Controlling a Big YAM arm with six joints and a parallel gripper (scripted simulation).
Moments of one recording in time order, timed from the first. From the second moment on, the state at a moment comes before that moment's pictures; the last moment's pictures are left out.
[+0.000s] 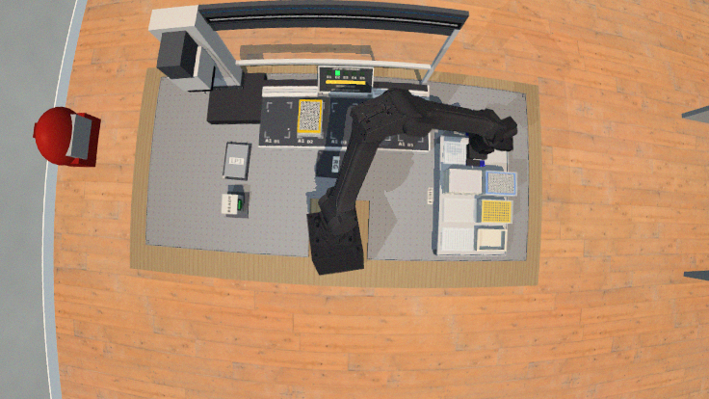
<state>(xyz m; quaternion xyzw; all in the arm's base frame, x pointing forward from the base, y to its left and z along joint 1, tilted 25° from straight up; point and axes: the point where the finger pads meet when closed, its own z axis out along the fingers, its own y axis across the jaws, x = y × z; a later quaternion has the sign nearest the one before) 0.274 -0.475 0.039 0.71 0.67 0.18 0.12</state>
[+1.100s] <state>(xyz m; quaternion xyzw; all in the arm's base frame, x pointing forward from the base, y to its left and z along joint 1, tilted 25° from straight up) 0.294 -0.473 -0.006 0.71 0.67 0.18 0.12</state>
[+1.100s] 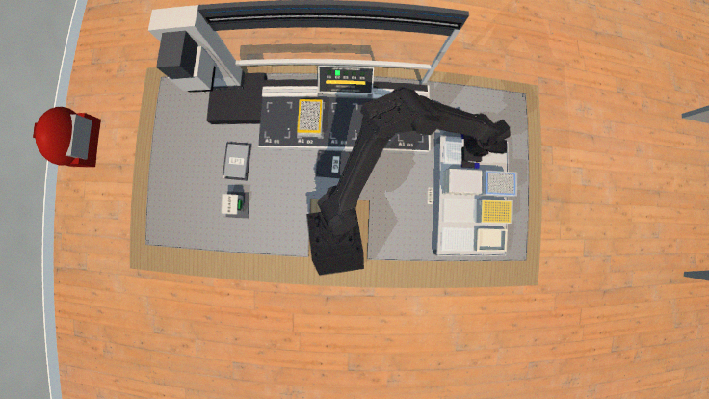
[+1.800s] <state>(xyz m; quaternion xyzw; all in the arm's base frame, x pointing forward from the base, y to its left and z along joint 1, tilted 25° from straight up) 0.307 -0.473 -0.030 0.71 0.67 0.17 0.13</state>
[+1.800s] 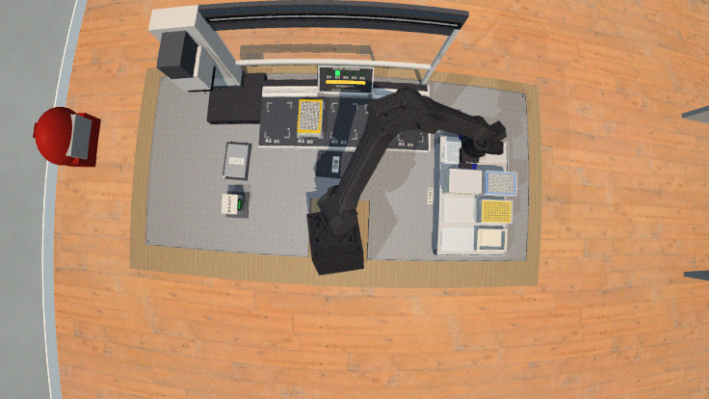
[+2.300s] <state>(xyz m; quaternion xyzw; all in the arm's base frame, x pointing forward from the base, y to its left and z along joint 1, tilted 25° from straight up) 0.316 -0.470 -0.051 0.71 0.67 0.18 0.12</state>
